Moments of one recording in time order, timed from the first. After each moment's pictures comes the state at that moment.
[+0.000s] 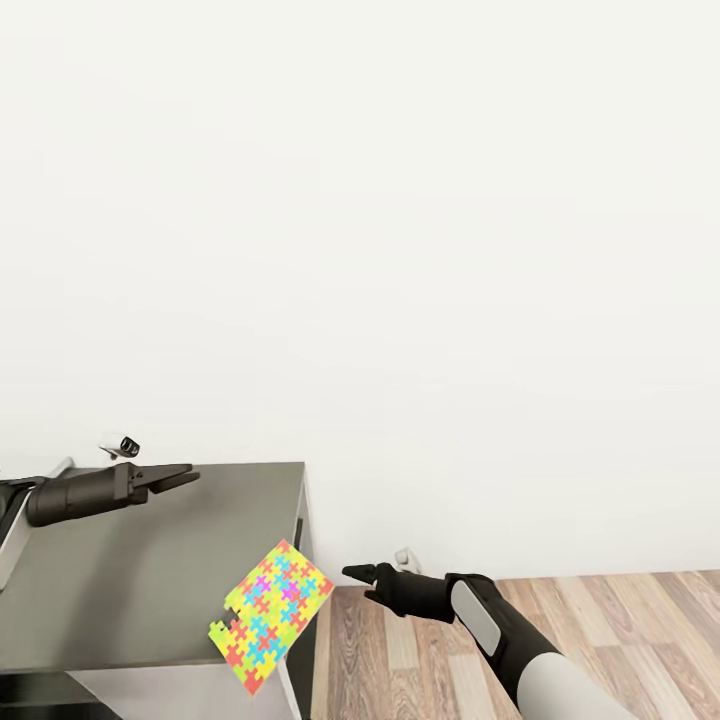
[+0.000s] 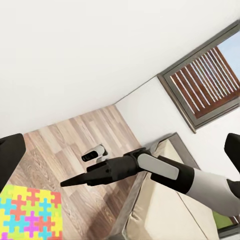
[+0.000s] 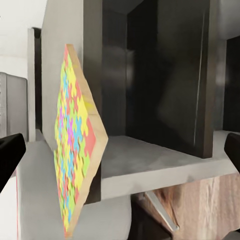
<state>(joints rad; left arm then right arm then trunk) -0.60 0.47 0.21 -1.14 0.26 1.03 -1.51 -0.59 0.05 0.25 -0.52 -0.71 0.66 0.64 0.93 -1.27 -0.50</state>
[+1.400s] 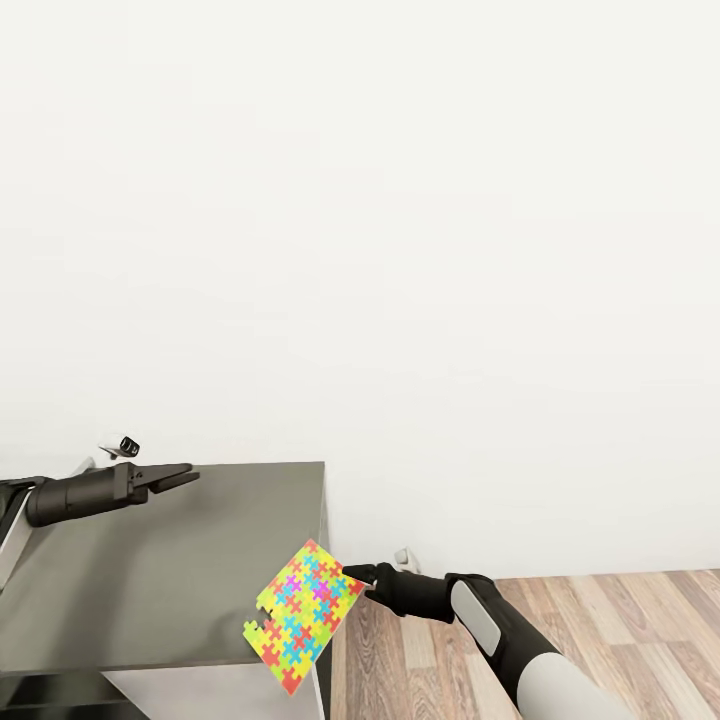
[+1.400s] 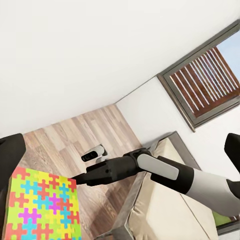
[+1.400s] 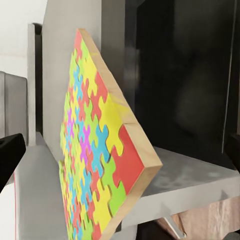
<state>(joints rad) -0.60 0.47 0.21 -1.14 0.26 1.03 -1.51 -0.59 0.05 0.25 -0.52 -0.71 0.65 0.64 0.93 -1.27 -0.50</state>
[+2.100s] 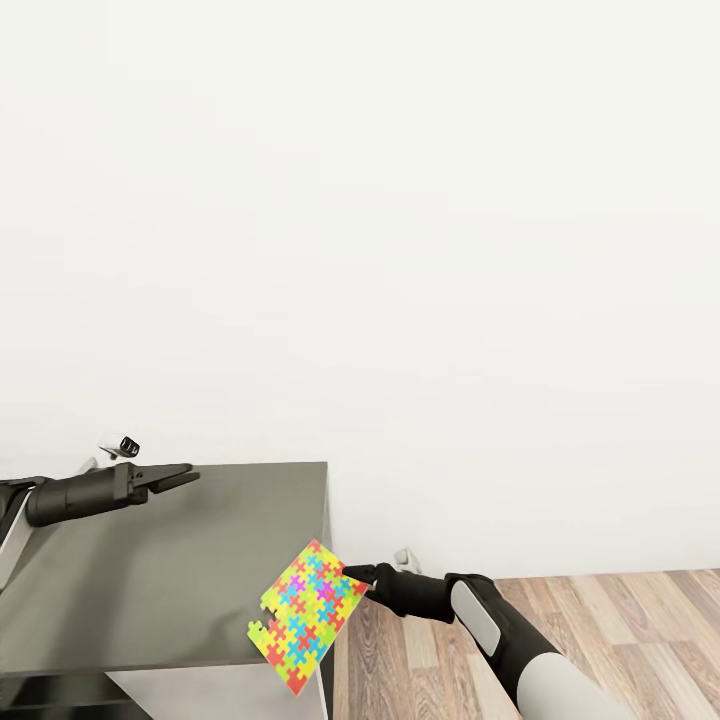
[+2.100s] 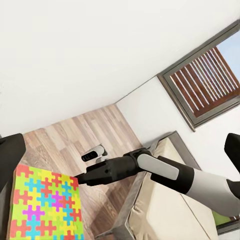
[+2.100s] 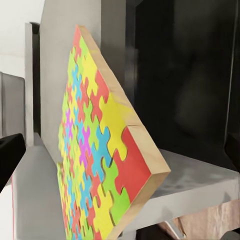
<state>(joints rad) -0.60 0.47 0.21 -1.14 0.26 1.03 -1.51 -0.59 0.05 0.25 -0.52 -0.71 0.65 0.63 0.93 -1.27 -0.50</state>
